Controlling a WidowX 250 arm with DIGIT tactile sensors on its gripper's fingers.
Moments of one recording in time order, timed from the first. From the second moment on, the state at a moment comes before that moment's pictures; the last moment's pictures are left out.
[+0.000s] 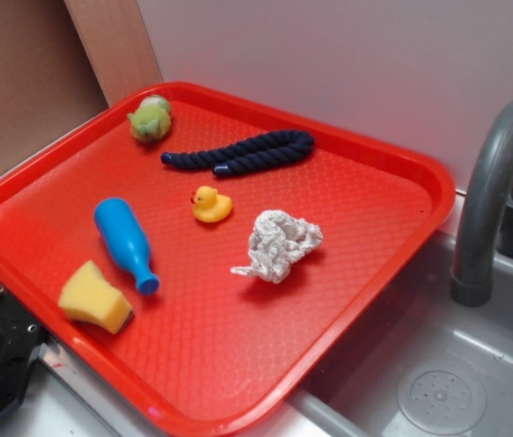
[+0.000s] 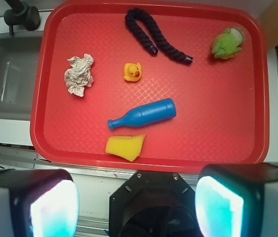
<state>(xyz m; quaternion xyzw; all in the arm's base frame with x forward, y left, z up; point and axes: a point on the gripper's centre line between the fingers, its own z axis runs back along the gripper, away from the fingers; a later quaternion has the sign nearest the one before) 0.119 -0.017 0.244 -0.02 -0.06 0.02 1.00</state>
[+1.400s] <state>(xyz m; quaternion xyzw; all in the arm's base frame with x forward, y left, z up) 0.262 0.098 0.160 0.12 -0.17 0.28 0.94</state>
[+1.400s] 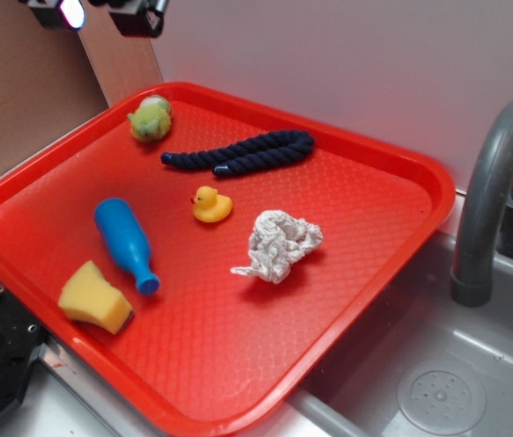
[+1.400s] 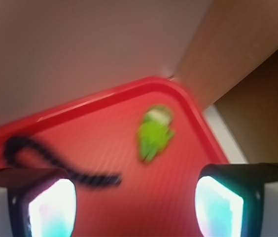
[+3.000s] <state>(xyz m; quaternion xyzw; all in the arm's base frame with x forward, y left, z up) 0.273 0.145 0.072 0.12 -0.09 0.27 0.95</state>
